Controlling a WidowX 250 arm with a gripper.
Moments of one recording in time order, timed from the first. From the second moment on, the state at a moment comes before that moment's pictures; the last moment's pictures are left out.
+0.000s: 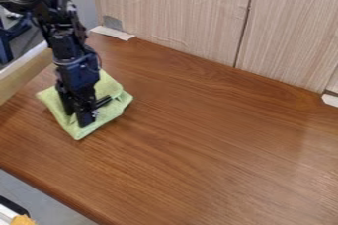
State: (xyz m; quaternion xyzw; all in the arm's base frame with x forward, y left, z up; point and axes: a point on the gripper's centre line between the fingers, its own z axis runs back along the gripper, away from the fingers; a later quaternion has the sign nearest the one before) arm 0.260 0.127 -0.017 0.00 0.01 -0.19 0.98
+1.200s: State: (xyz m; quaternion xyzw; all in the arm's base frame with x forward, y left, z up) arm 0.286 0.032 0.014 0.02 -0.02 -0.33 0.94
